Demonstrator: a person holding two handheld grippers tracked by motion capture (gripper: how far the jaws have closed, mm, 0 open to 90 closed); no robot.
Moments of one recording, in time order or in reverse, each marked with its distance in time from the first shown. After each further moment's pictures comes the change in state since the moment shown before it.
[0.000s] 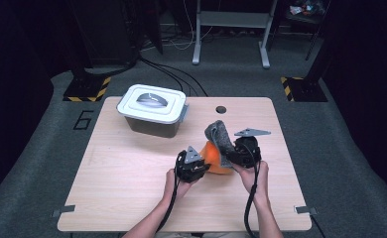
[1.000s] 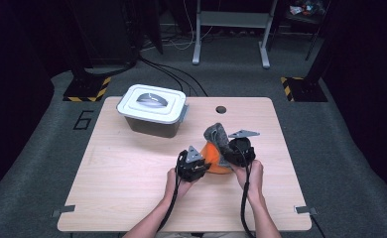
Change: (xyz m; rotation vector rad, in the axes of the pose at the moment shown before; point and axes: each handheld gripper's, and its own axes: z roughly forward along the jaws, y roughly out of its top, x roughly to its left) left arm 0.004 -0.002 0.008 0.016 0.005 0.005; right arm -0.012 -0.010 0.035 0.042 -0.130 -0.048
